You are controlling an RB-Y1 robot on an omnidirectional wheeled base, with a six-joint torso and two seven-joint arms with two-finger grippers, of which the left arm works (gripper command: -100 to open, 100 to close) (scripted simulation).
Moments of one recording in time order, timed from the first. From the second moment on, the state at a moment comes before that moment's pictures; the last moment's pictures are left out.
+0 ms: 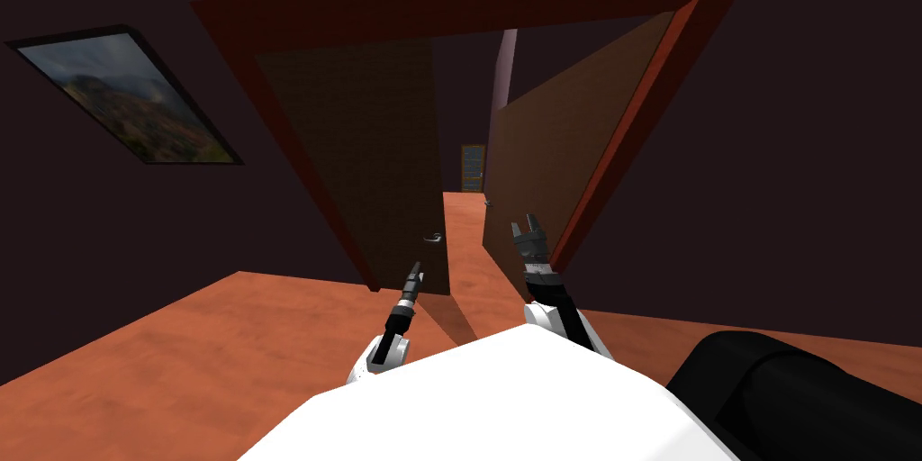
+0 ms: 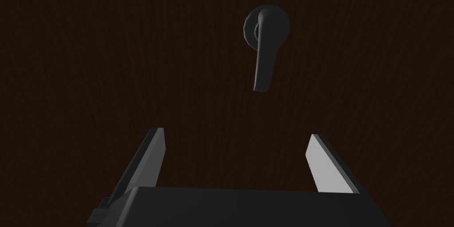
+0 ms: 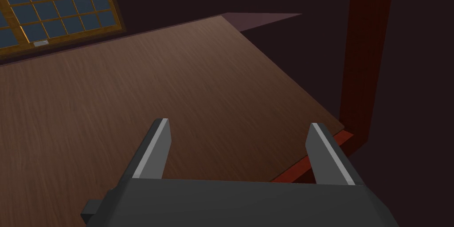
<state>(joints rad) -0.09 0.07 -0.17 -0.83 -0.07 -0.76 0.12</state>
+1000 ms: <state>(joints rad) -0.15 0.04 -0.18 -0.66 -0.07 -0.79 0.12</state>
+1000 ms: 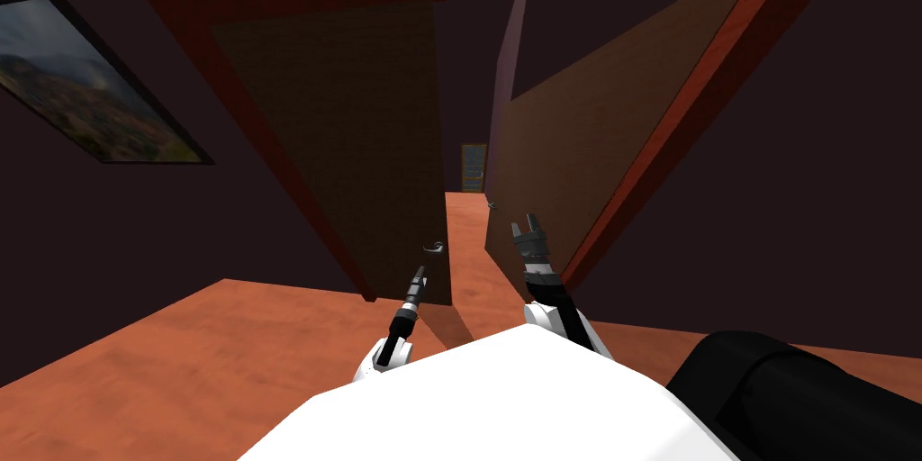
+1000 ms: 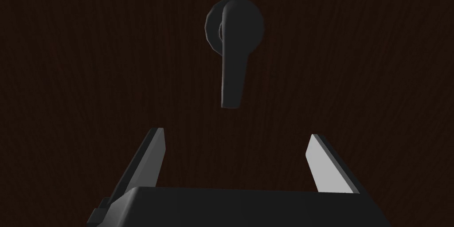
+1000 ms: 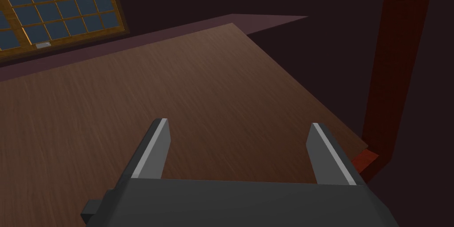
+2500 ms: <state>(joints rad) -0.17 0.05 -0.17 -0.64 -0.06 -0.79 0.11</state>
